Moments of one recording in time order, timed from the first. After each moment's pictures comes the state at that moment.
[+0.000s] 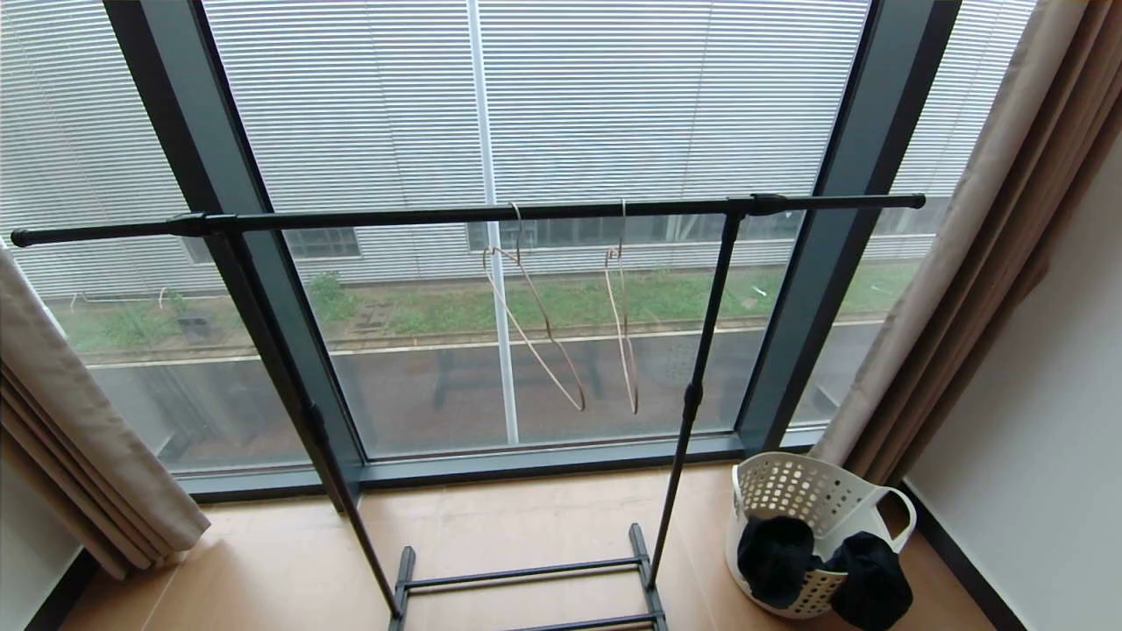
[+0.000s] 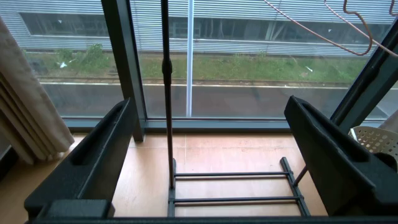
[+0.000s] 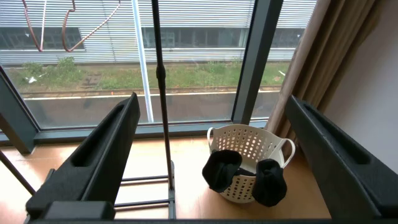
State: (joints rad) left arm 0.00 0.00 0.00 0.01 0.08 -0.02; right arm 0.01 0.00 0.00 -0.02 -0.04 0.02
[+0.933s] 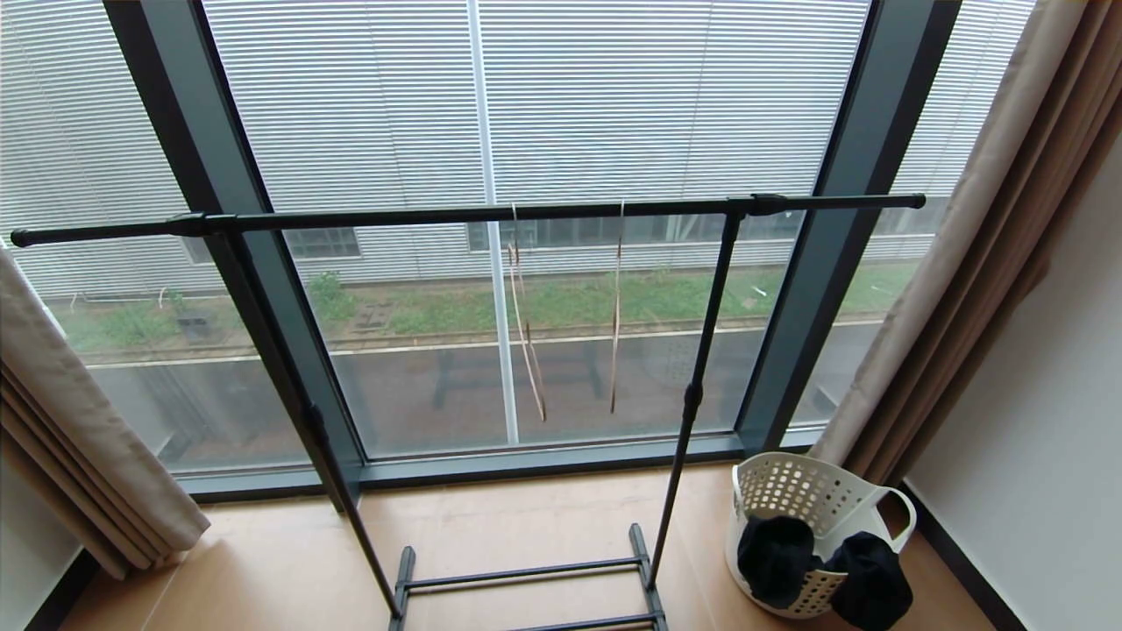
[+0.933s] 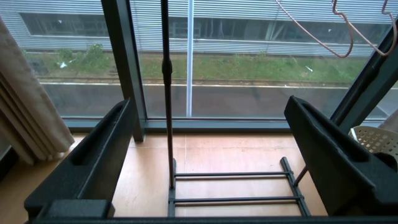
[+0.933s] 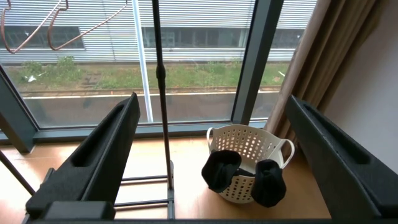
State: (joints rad) left arm 0.00 0.00 0.00 0.01 0.08 -0.02; right arm 0.01 0.00 0.00 -0.02 -0.04 0.01
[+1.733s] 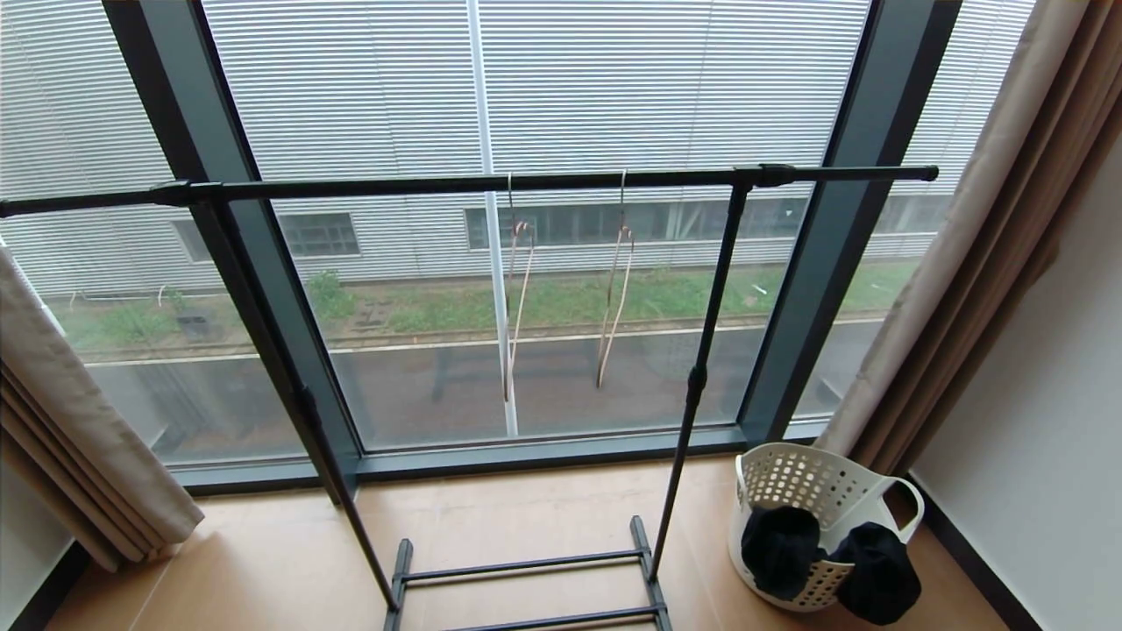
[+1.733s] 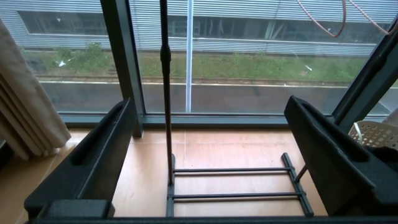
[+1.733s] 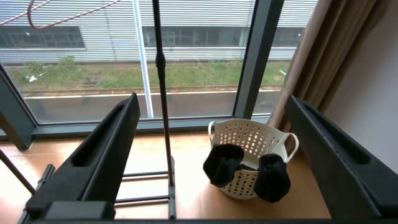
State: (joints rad) left arm -0.01 0.00 0.00 0.01 0.07 -0.02; right arm 0.01 0.00 0.00 -0.02 -0.04 0.02
